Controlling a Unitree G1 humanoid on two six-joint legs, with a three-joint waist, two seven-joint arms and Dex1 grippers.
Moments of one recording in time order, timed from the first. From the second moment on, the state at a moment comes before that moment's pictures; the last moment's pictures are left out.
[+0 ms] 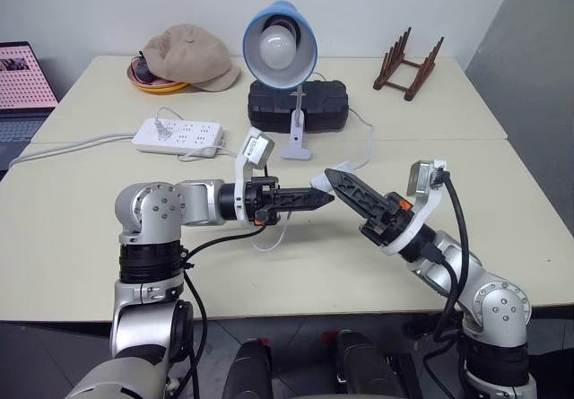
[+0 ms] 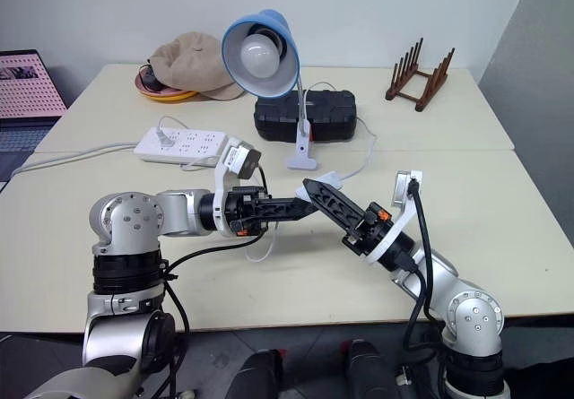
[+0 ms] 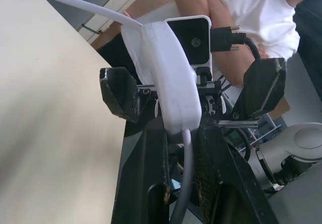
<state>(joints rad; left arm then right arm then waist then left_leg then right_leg) -0.71 0.36 0.18 -0.04 -0.92 1.47 -0.98 -0.19 -0.21 -0.08 -0.50 1.54 0.80 0.06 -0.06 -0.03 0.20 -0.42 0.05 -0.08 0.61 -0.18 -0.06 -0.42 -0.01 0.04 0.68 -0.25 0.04</state>
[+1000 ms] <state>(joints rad) -0.71 0.43 0.10 -0.03 -0.98 1.40 -0.98 -0.16 -0.28 -0.04 -0.51 1.53 0.77 0.10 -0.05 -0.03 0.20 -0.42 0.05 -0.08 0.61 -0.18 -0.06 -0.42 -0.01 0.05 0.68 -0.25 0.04</state>
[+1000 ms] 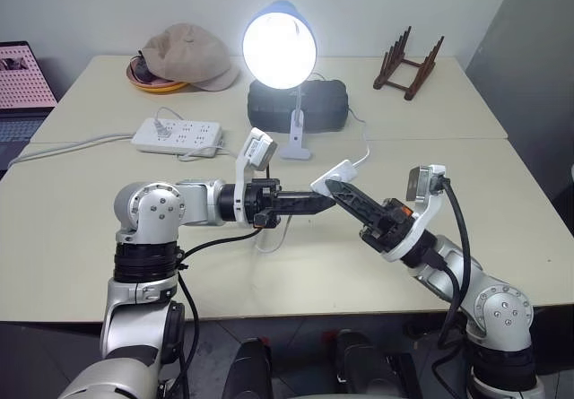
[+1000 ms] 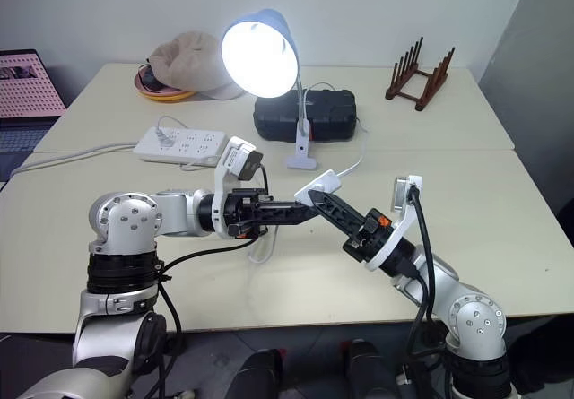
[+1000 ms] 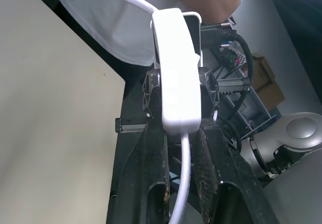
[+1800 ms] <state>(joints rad) -0.83 0.49 -0.43 0.59 -0.11 0.10 -1.27 -0.02 -0.72 0.11 -0.75 0.67 0.70 0.20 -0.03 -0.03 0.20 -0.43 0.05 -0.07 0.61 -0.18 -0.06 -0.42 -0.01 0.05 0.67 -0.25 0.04</state>
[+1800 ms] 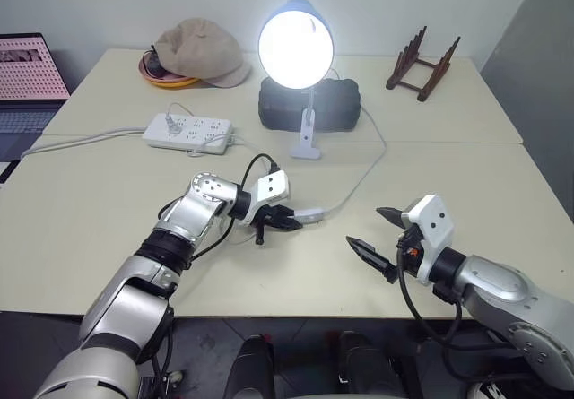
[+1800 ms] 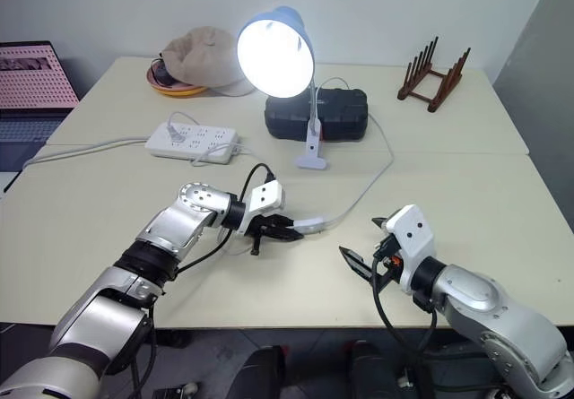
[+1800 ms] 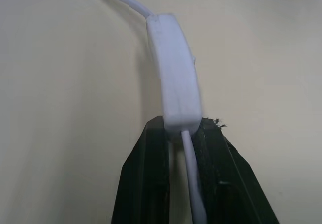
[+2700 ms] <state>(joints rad) -0.63 0.88 -0.05 0.18 -0.28 0.50 -1.40 0.01 -0.83 -0.09 -0.52 0.69 0.64 0.75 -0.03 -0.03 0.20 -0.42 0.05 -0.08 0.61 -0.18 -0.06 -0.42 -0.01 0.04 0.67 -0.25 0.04</state>
